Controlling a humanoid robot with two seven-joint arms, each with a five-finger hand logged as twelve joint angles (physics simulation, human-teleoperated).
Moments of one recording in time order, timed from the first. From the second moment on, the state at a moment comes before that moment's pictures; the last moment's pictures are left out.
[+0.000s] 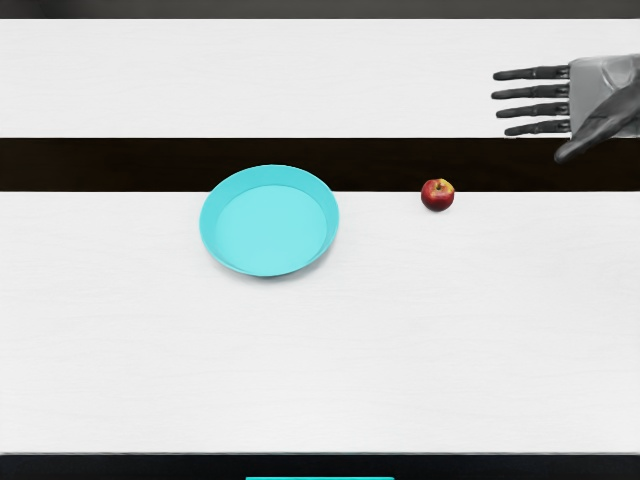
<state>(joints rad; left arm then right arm) -0.06 0.00 0.00 -0.15 0.03 -0.18 0.09 1.28 -1.02 0.28 1.17 0.27 0.61 -0.57</state>
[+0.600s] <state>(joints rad) -0.06 0.00 0.00 -0.15 0.03 -0.18 0.09 1.45 -0.87 0.19 1.52 -0.11 0.03 -0.61</state>
